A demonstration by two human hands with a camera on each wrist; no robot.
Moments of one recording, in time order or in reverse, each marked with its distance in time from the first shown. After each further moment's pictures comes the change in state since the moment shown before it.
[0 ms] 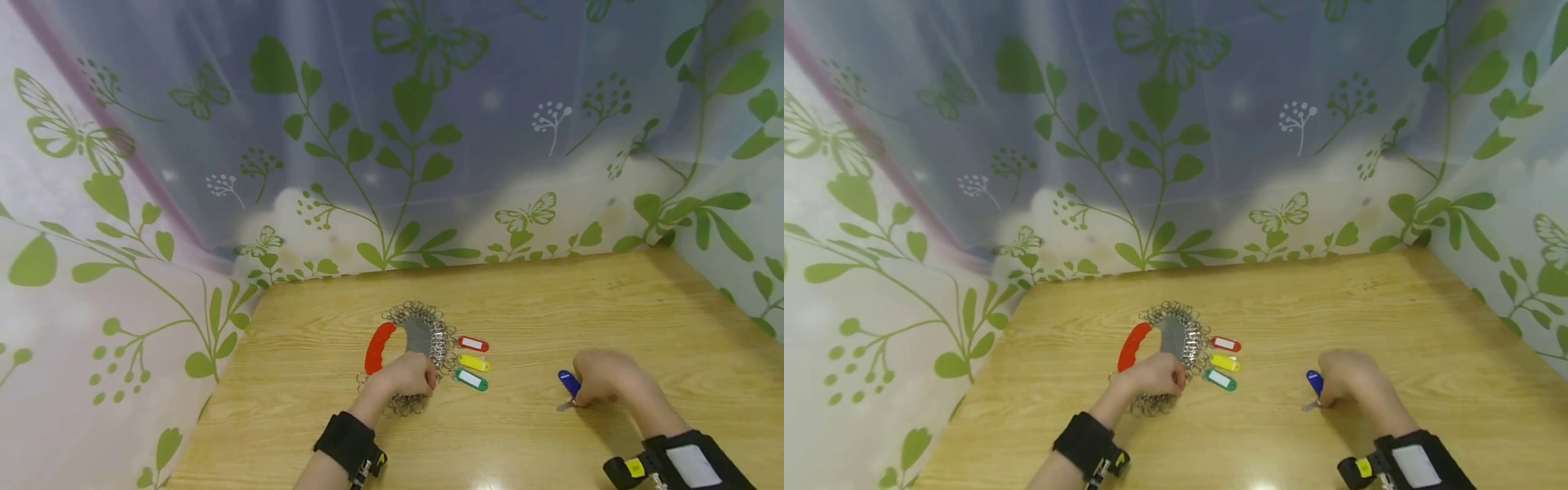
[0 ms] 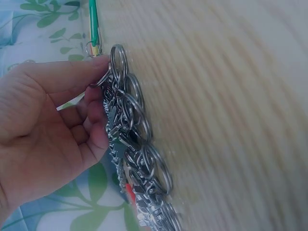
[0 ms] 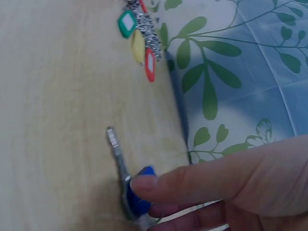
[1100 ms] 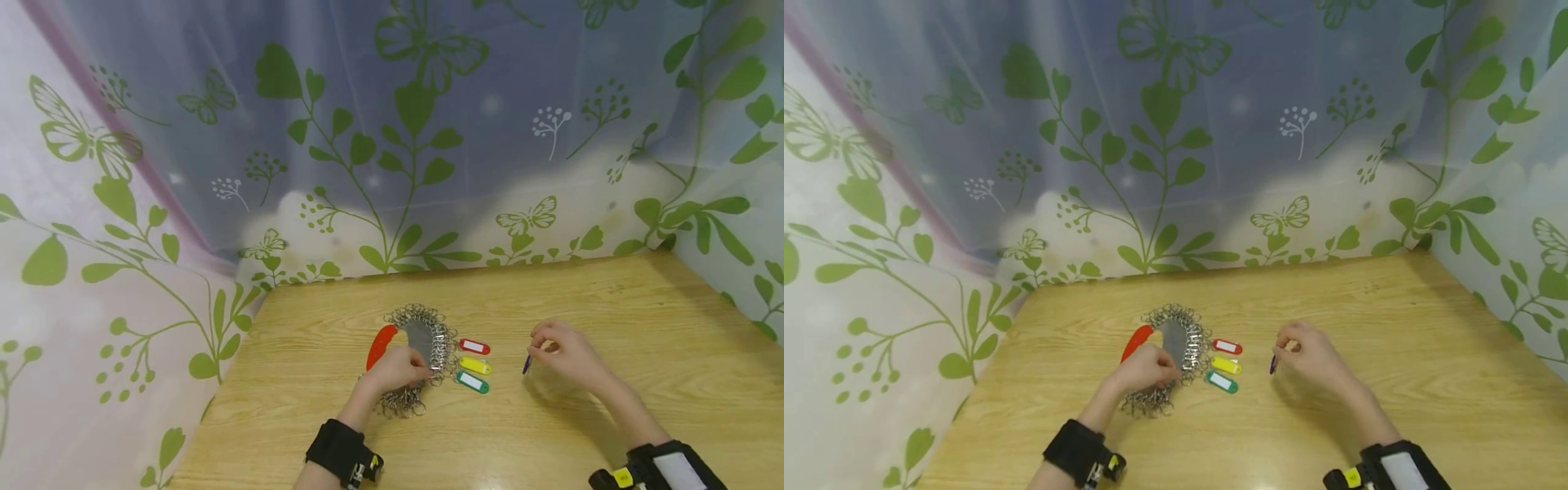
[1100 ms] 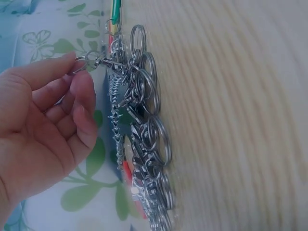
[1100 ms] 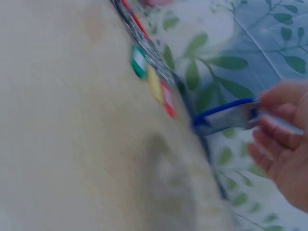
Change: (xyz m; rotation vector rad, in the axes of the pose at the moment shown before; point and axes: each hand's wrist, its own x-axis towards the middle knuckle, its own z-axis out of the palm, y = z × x) left_hand -0.012 -0.016 -0.006 -0.332 0.200 -0.020; right_hand 0.025 -0.026 0.013 0.476 0.494 -0.311
